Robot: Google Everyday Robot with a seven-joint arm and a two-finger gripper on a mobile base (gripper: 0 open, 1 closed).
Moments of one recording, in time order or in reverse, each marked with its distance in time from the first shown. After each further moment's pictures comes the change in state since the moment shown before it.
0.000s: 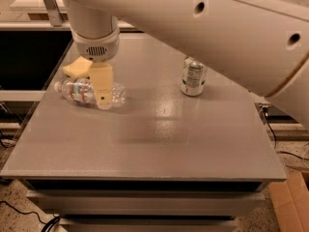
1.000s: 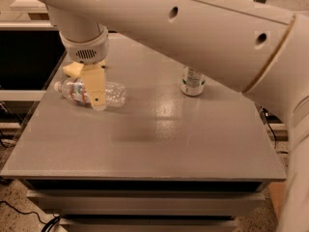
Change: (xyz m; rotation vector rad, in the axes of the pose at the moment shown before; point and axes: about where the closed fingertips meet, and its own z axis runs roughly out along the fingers) arm -0.012 -0.004 0.010 0.002 0.049 -0.035
